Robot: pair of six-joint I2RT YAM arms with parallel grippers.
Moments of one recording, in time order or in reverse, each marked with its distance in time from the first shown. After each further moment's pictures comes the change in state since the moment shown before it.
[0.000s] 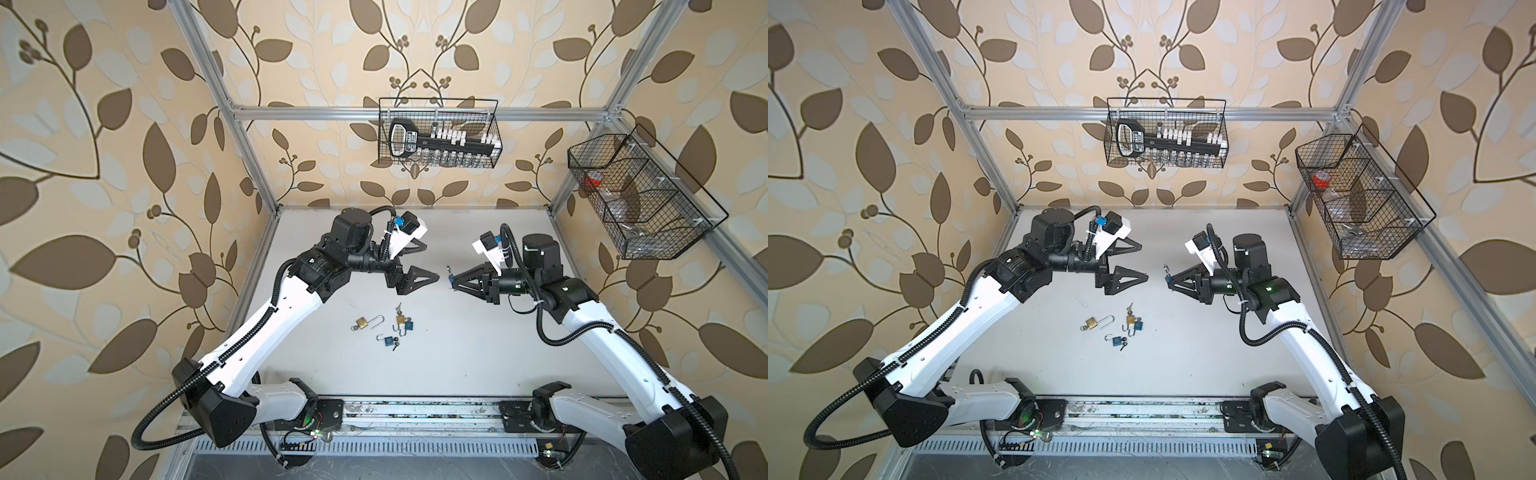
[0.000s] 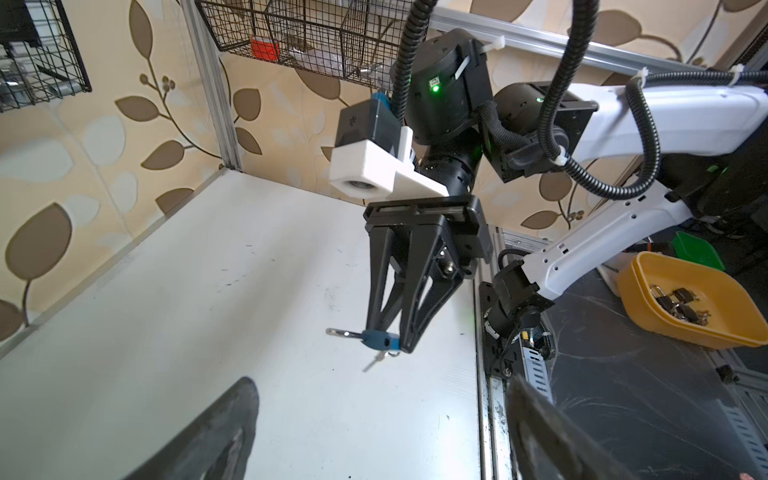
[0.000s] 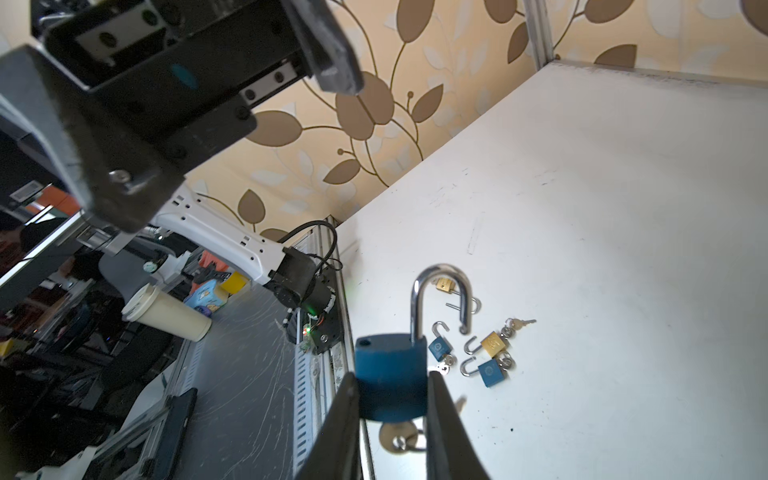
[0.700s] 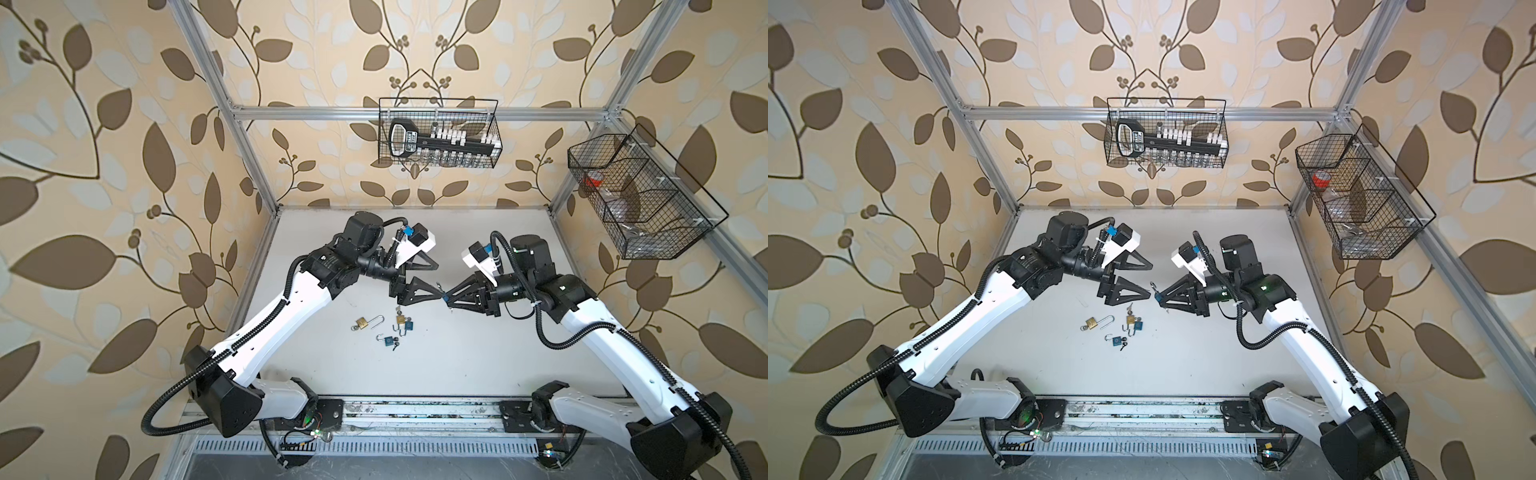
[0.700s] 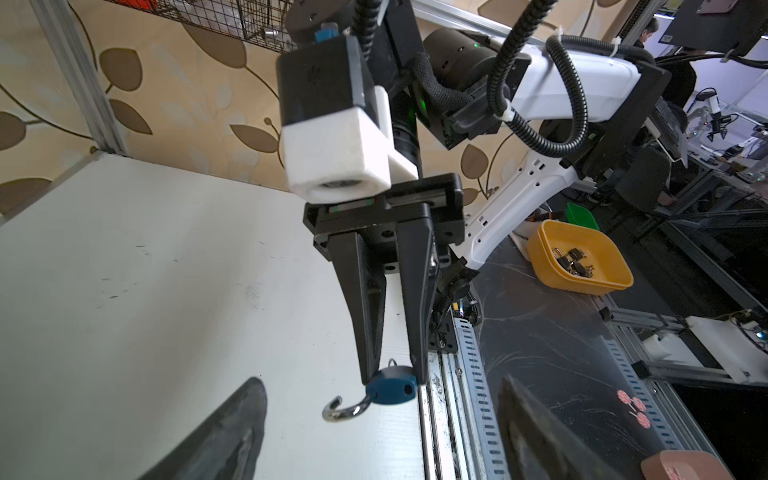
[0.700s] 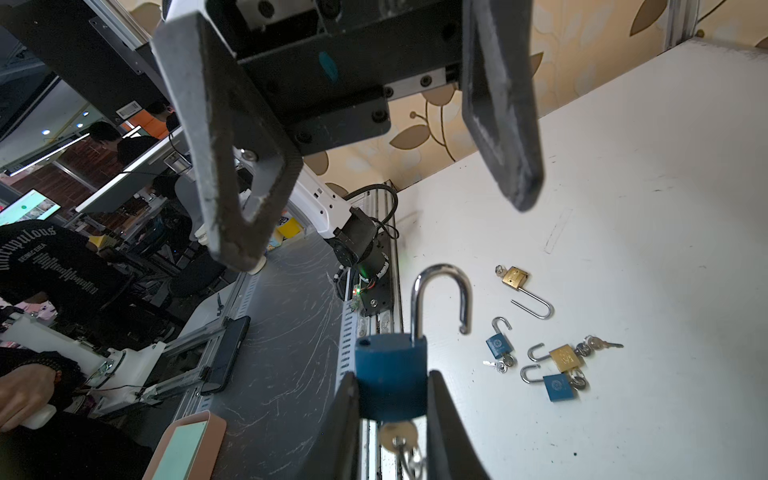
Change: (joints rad) left arm -0.037 0.060 -0.001 -0.061 0.205 0.040; right arm 0.093 0.008 0.061 -0.141 -0.101 -0.143
